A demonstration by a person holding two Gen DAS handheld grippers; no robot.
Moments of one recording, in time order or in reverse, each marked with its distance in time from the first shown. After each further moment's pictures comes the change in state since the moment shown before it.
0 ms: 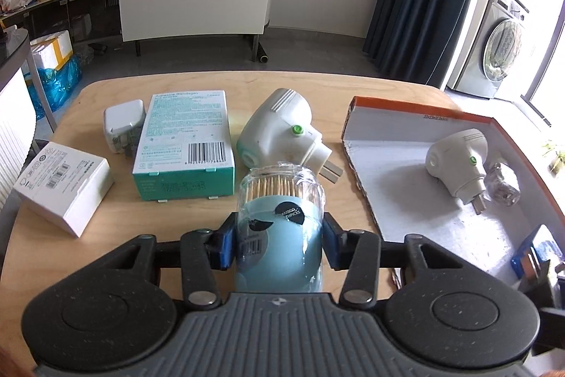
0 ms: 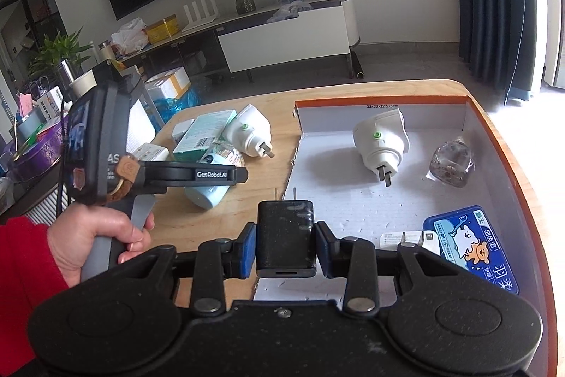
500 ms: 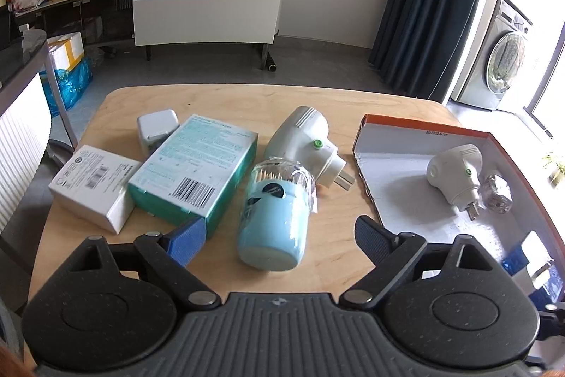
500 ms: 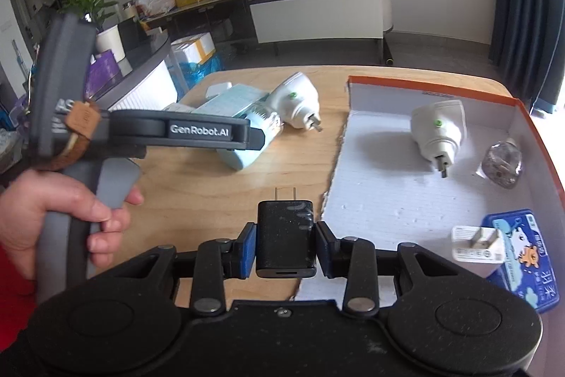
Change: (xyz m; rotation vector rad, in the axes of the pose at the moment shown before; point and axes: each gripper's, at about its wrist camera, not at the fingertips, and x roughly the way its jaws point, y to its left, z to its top) left arm 0.000 0.010 0.012 -0.012 -0.018 0.023; right arm 0.022 0.036 -0.005 -0.098 0.080 0.036
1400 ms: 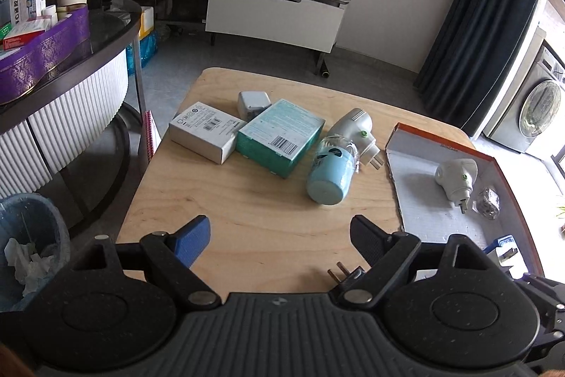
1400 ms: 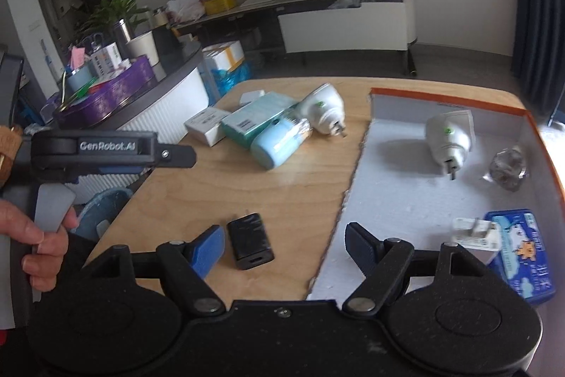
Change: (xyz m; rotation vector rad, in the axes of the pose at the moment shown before) left arm -0.108 0.026 -0.031 -0.208 -0.003 0.113; right arm -0.018 0.020 -0.012 -0.073 -0.001 0.113
